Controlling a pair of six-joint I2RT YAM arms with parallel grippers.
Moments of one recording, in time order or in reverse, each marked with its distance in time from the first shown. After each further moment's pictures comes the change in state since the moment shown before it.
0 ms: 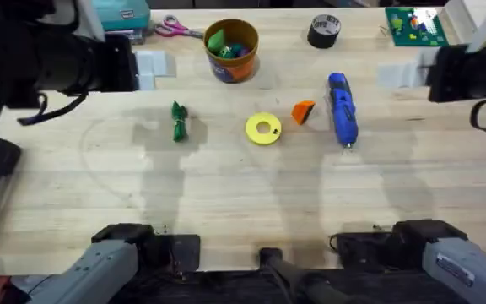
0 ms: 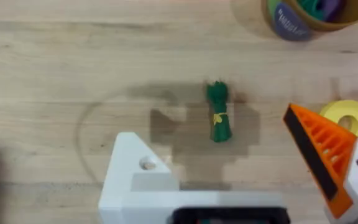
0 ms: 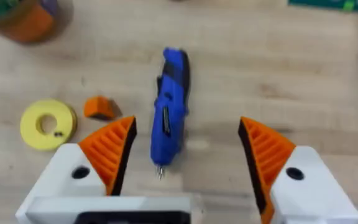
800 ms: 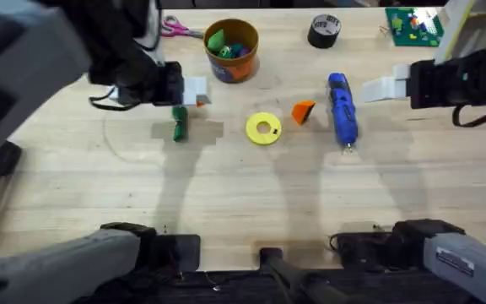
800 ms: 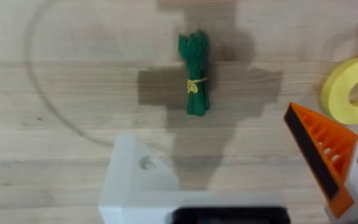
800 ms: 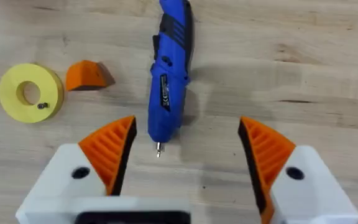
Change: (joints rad) left arm -0.150 0.315 0.016 -0.087 0.005 -0.166; right arm 0.000 0.152 0.018 -0.100 0.000 -0.003
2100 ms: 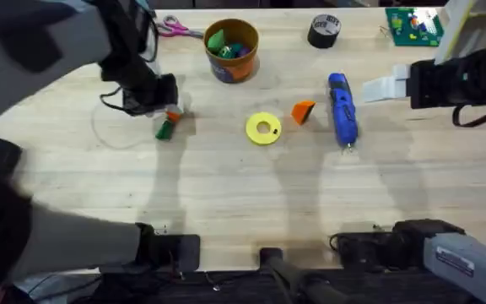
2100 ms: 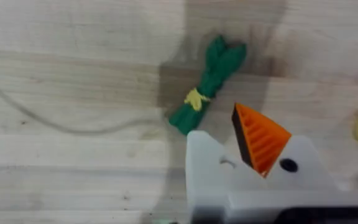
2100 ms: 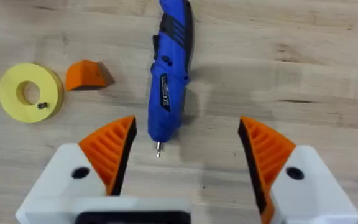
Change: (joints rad) left arm 0.130 0.238 0.004 0.039 0.072 0.008; right arm 0.000 0.000 0.000 0.000 0.000 0.000
